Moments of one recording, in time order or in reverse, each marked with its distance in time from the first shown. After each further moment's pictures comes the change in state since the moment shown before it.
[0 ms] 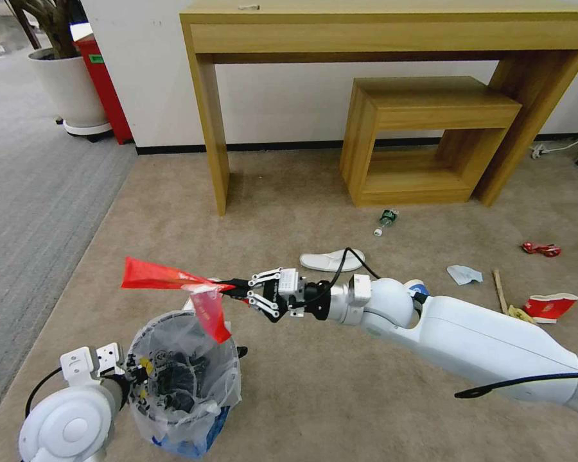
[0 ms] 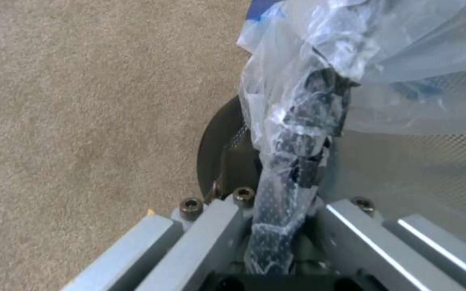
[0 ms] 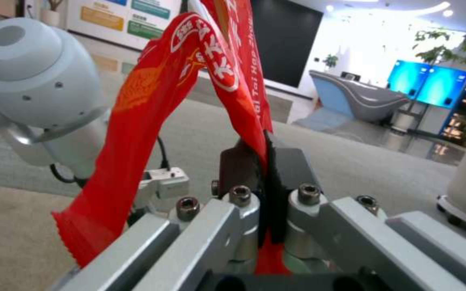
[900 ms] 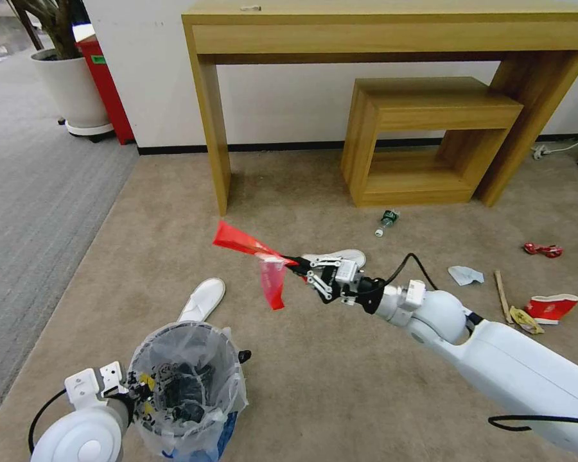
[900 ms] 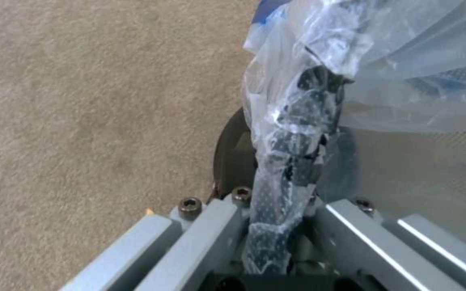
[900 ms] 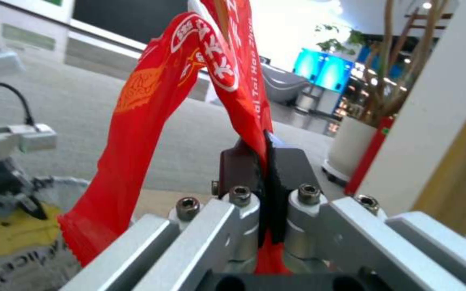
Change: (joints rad) left arm 0.048 -0.085 0.016 0.009 0.091 -0.001 0.026; right arm -0.374 -0.101 0.445 -0.002 -0.159 0.001 0.005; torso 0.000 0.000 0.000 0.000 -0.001
